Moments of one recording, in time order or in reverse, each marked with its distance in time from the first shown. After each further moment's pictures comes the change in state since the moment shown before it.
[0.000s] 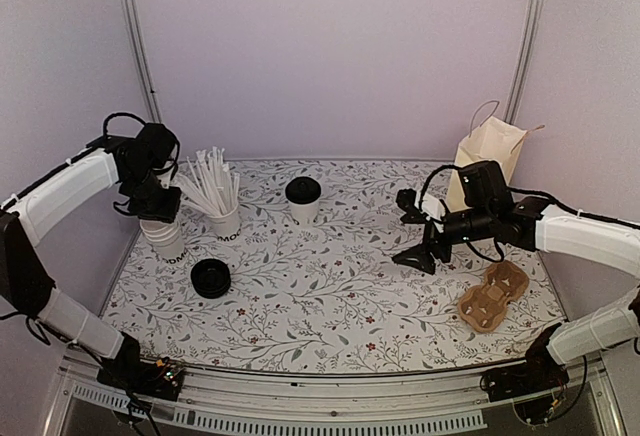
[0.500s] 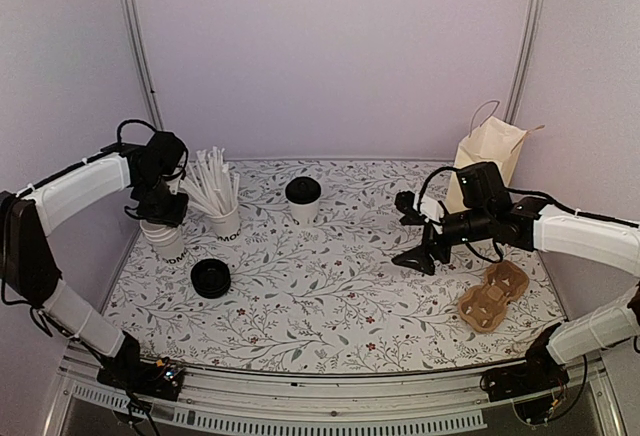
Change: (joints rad) left arm 0.006 0.073 -0.043 0.106 -0.013 0.042; right arm 0.000 0.014 -0.002 -0.002 0.000 -0.015
